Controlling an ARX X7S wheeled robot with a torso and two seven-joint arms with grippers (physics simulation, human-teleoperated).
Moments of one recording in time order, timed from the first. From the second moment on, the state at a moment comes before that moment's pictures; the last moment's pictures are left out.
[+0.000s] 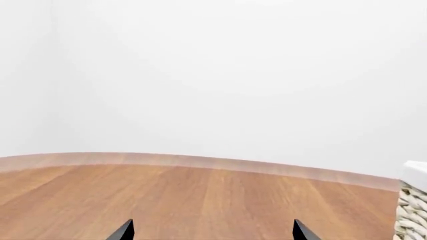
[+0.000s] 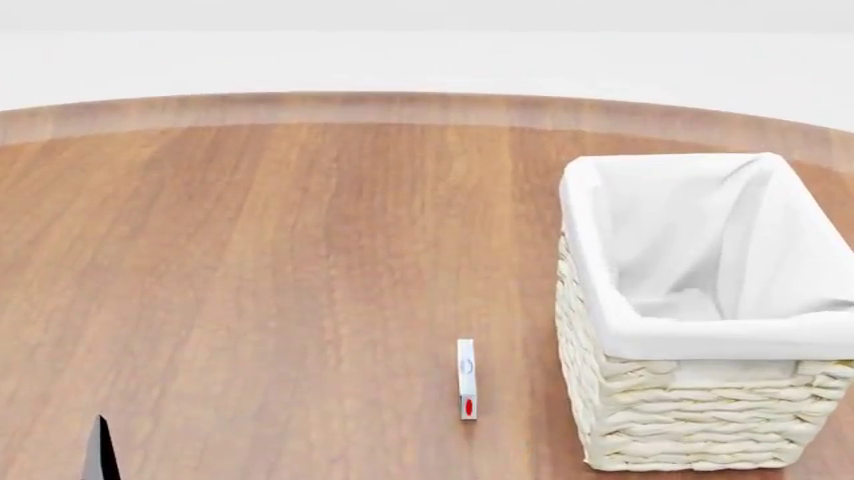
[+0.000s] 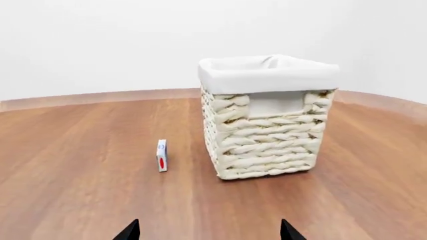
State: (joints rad) left arm 0.14 -0.23 0.09 0.34 -0.24 0.04 -0.25; right arm -0.69 0.29 -0.29 -0.37 0.07 -0.36 0.49
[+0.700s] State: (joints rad) left arm 0.14 -0.24 0.10 0.31 -0.26 0.07 -0.26; right arm -0.75 0.31 -0.37 -0.34 0.04 -0.36 0.55
